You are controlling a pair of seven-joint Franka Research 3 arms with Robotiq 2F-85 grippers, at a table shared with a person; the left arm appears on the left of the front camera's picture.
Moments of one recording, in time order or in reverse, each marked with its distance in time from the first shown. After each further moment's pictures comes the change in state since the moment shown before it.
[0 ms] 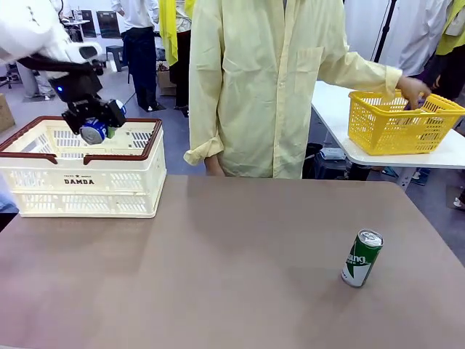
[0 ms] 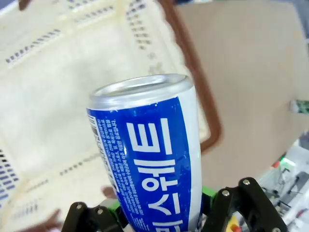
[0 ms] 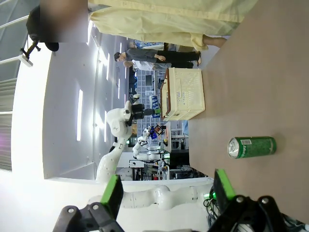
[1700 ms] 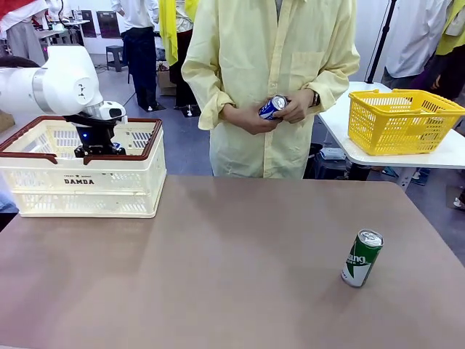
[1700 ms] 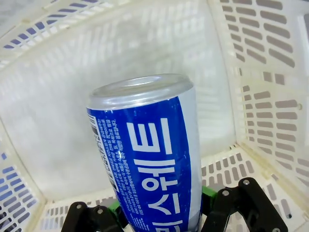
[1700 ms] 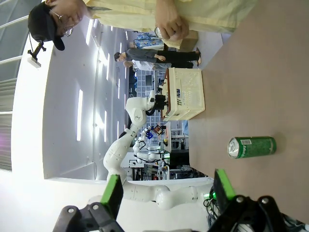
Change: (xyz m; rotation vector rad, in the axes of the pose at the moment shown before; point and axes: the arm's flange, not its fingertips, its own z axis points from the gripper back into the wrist) left arm 0.034 0.050 -0.122 0.209 0.111 0.070; right arm 0.000 0.000 0.000 0.000 0.000 0.000
